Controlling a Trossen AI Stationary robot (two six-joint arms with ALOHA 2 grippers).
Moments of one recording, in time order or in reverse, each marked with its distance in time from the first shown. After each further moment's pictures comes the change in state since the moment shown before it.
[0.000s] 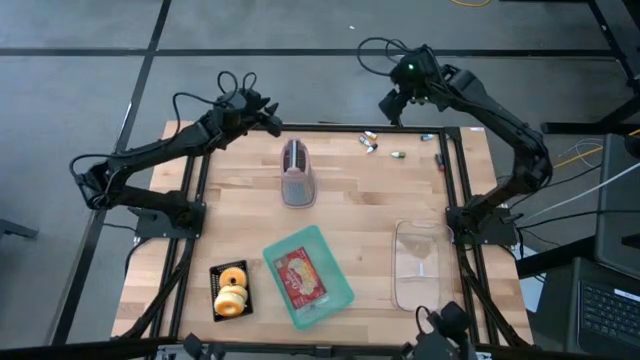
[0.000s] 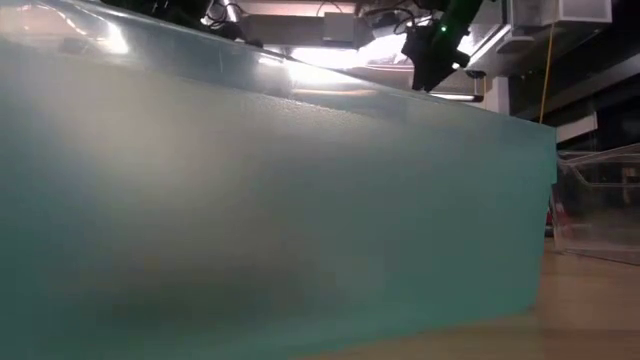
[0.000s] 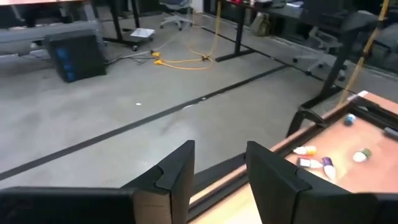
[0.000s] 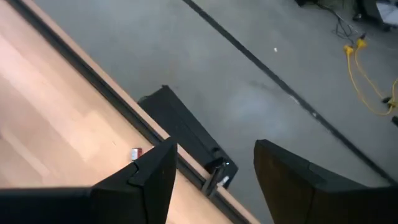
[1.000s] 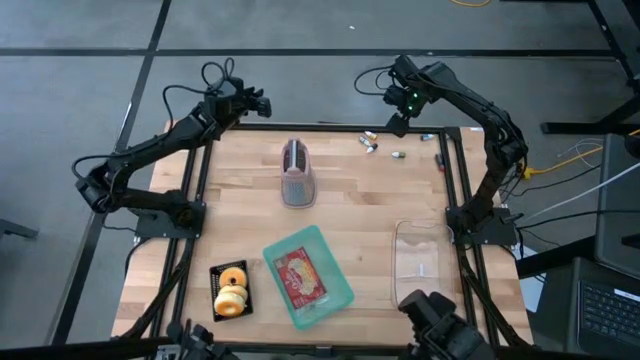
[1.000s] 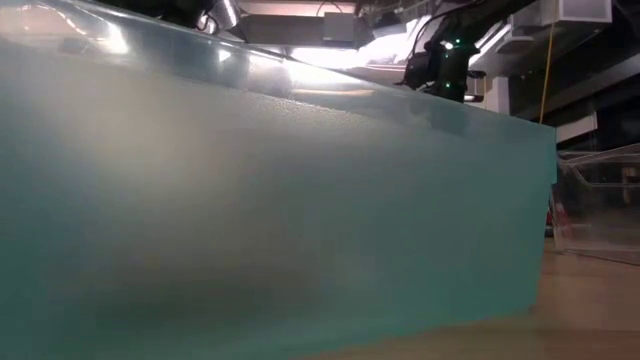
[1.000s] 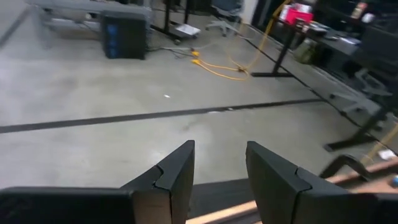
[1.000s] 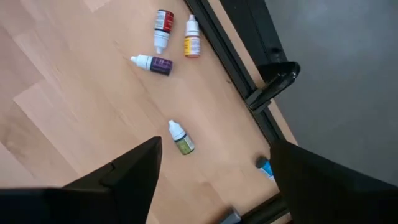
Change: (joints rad) left arm 0.160 0.000 0.000 0.000 -0.007 -0.185; right arm -0.164 0.251 -0.002 -0.300 -0.253 -0.231
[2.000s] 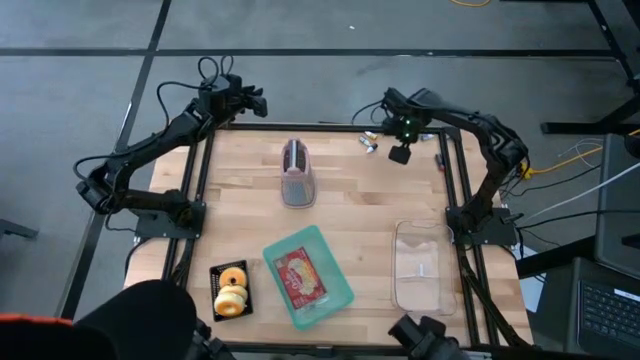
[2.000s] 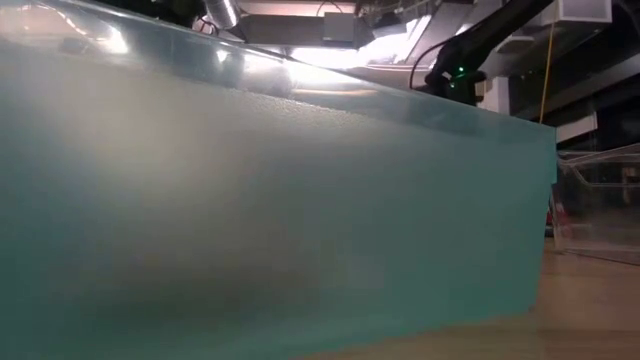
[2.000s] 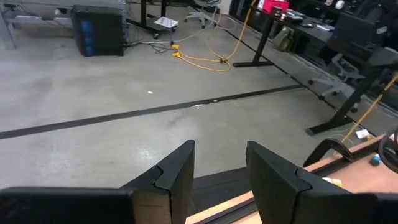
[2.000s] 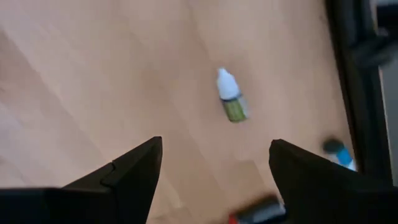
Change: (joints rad) left arm 0.087 0.001 0.000 0.000 0.181 0.071; right arm 0.071 -0.016 -0.315 0.086 0.006 -0.060
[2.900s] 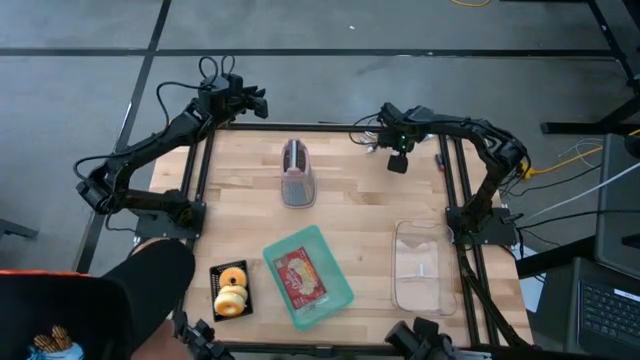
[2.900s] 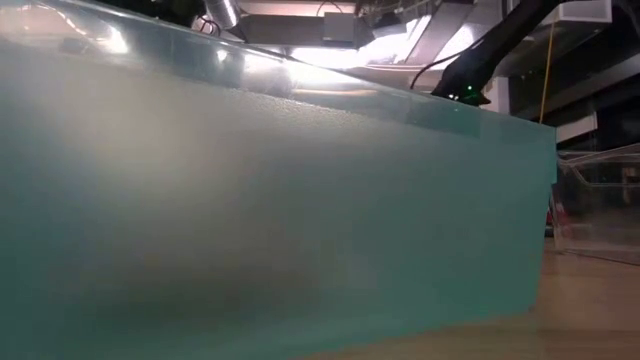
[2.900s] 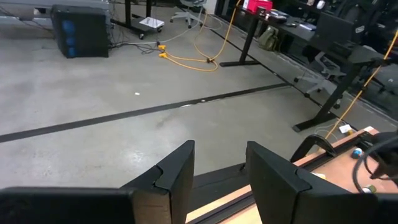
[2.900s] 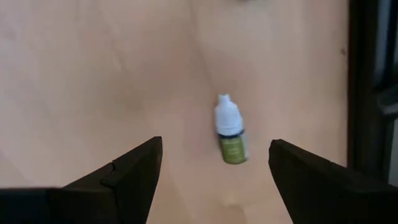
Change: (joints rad) left arm 0.000 0.000 0.000 0.015 0.056 0.006; right arm 0.043 0.000 -0.209 0.298 0.106 -0.094
